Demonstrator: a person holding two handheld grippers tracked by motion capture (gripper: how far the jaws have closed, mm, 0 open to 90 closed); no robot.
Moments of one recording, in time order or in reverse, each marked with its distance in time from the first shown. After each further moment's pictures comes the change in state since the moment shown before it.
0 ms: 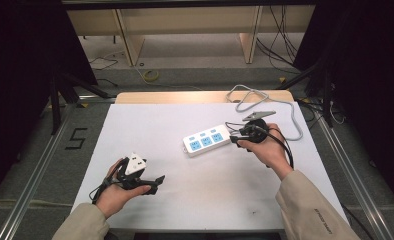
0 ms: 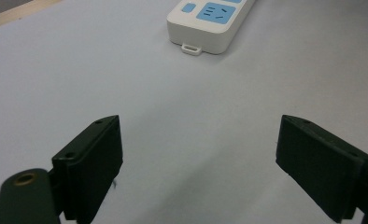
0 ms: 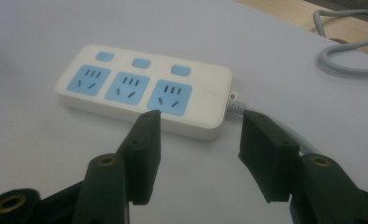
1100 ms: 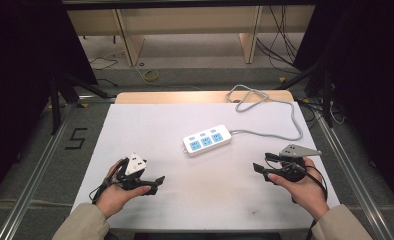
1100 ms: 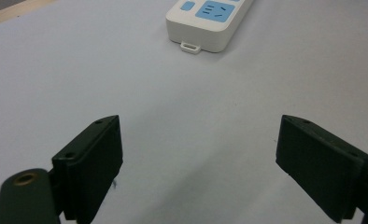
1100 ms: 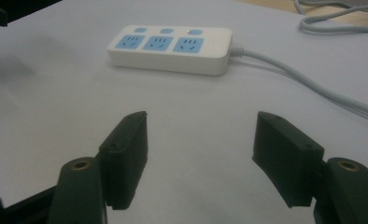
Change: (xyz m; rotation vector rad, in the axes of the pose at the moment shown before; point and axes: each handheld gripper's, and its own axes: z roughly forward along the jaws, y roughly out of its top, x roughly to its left) left arm -0.001 0.000 0.000 0.006 -0.006 -0.006; right arm 0.007 -0.099 -0.079 -0.169 0.045 0.056
